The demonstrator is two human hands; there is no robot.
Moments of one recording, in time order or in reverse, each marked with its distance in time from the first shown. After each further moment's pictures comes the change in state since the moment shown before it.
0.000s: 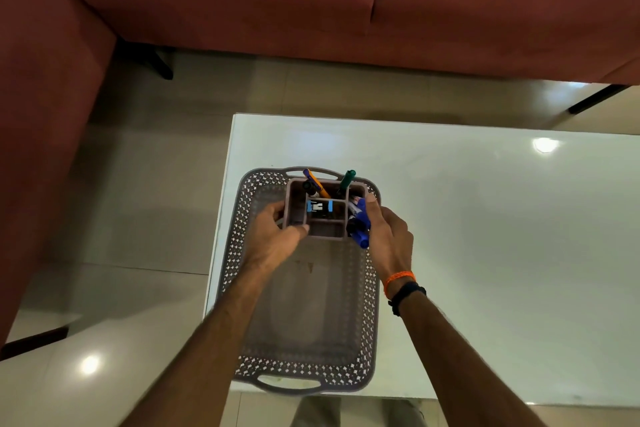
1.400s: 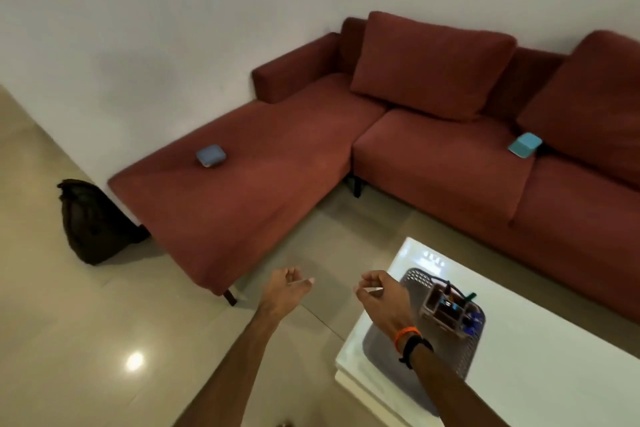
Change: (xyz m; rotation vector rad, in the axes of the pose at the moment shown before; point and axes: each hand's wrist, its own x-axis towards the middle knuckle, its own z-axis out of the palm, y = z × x) left_hand -0.341 -0.081 -0.316 -0.408 0.482 -0.008; right_hand -0.363 -0.171 0.042 -0.327 -0.609 -0.580
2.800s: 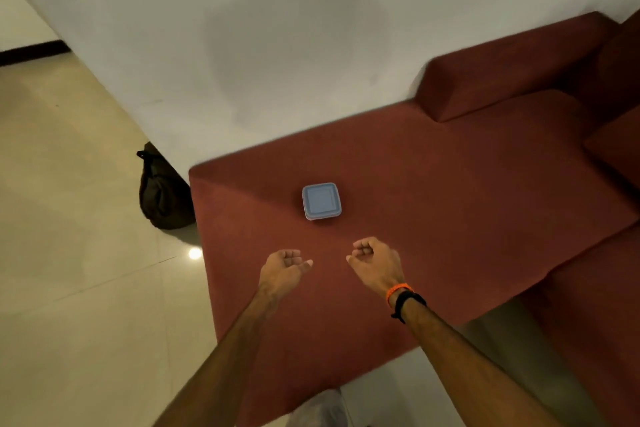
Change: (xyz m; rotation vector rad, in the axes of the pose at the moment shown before) left_hand 0.585 0.037 -0.316 -0.309 0.301 -0.432; right_hand 0.571 -0.321 0.434 -0.349 -0.543 -0.103
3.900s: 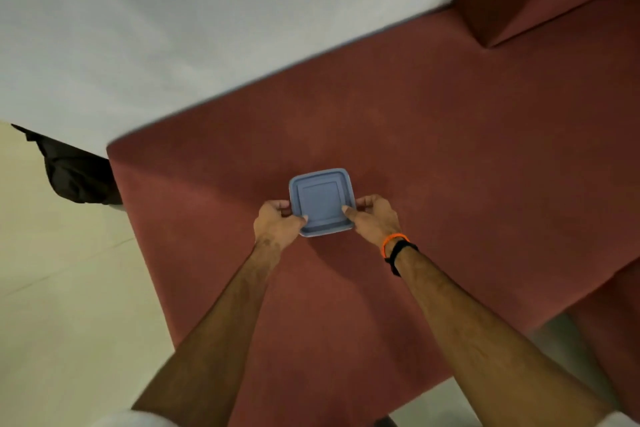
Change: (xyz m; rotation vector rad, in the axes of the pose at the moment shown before) left_hand 0.259 0.045 0.054 0.114 0.092 -0.164; right_hand 0.257 0.026 0.052 0.130 0.005 0.380
